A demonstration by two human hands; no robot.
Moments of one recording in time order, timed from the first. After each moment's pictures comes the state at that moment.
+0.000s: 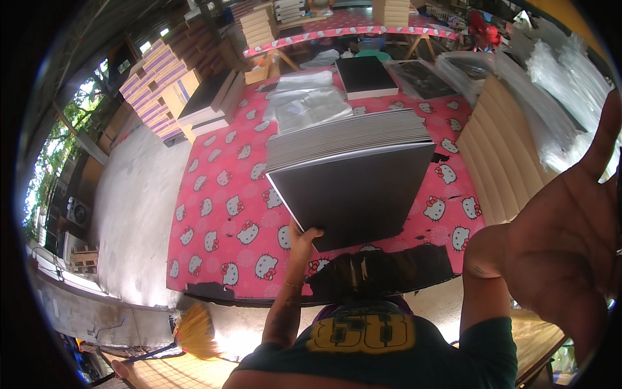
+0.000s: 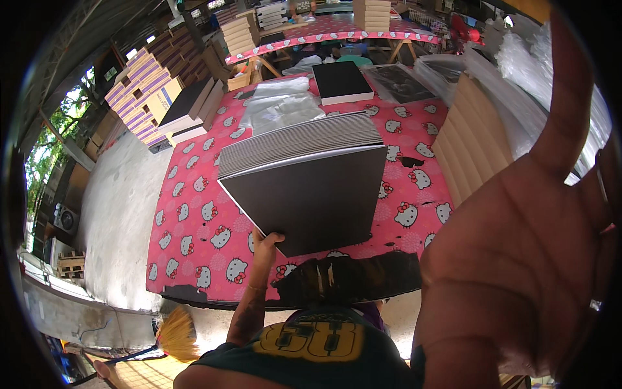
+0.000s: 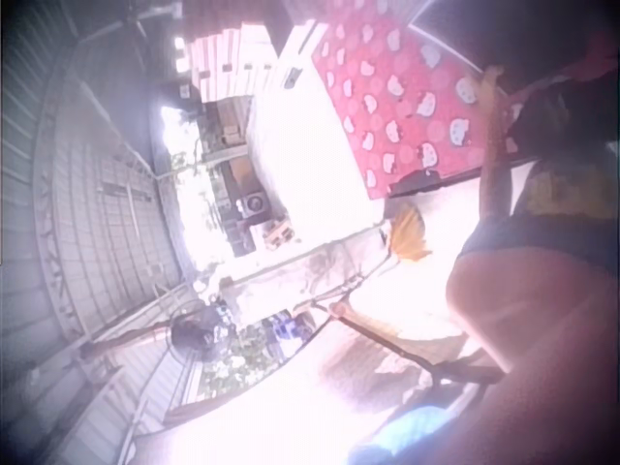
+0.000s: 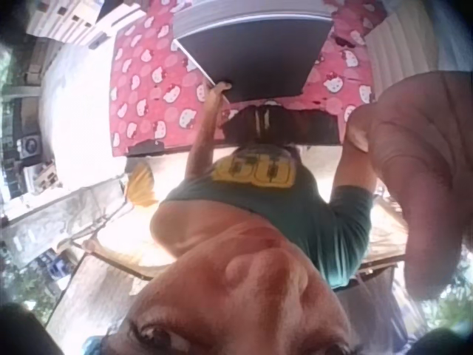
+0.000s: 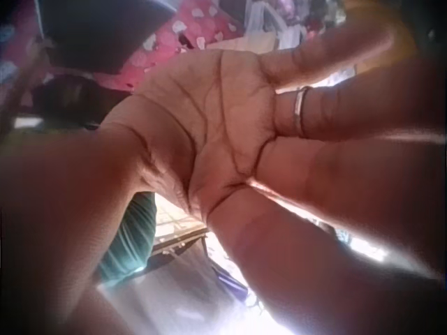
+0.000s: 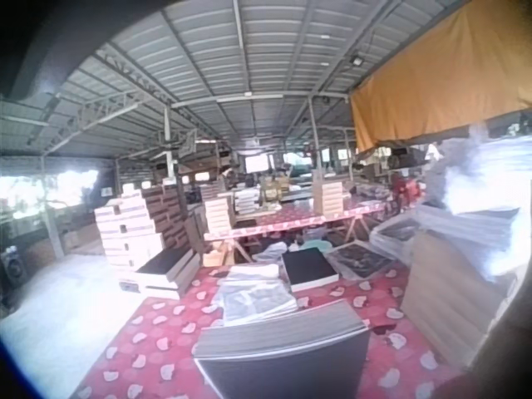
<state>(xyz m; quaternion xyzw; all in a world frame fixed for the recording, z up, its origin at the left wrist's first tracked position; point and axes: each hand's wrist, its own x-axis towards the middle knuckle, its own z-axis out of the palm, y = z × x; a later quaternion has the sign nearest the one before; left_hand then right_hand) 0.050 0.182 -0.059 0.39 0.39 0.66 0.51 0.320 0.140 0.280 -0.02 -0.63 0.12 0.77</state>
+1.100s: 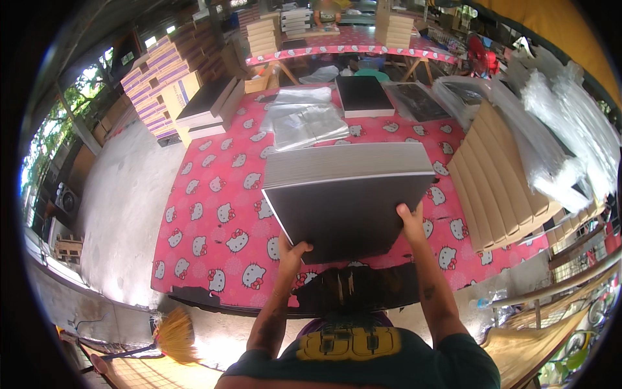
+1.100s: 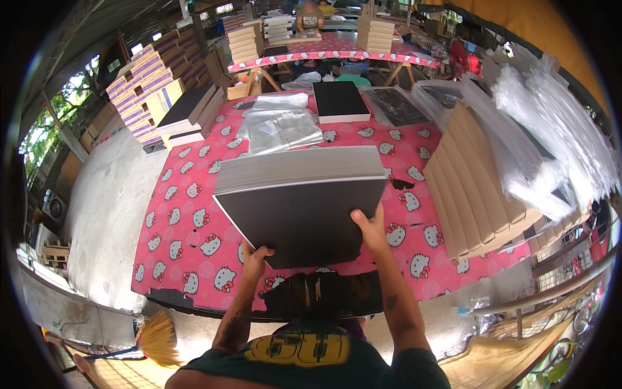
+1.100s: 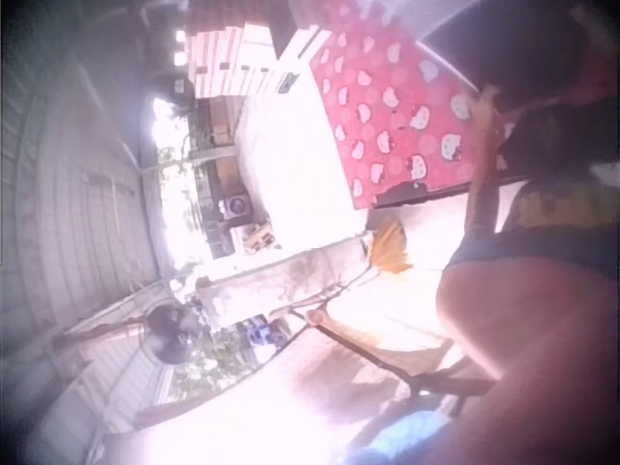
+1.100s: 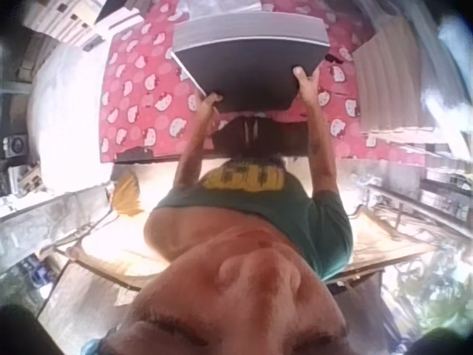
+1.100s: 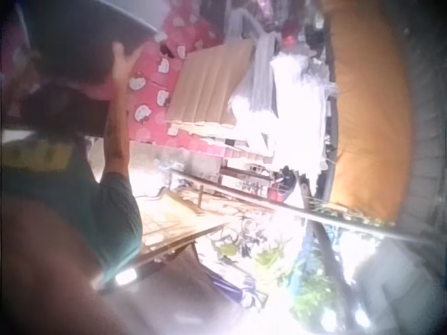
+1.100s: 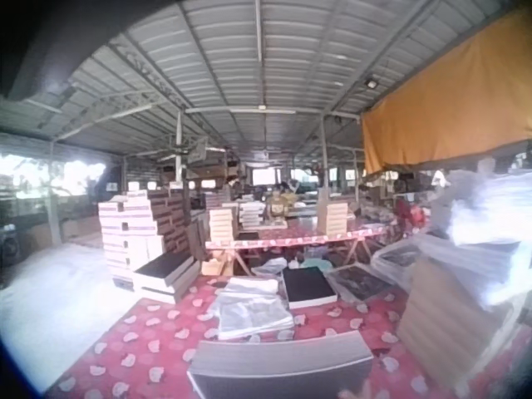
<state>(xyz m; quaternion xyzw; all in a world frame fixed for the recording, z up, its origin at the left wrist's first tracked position) 0.056 0.170 -0.039 0.39 0.44 0.66 0.48 0.340 0.237 -0.003 -0.37 -0.47 0.48 0.64</state>
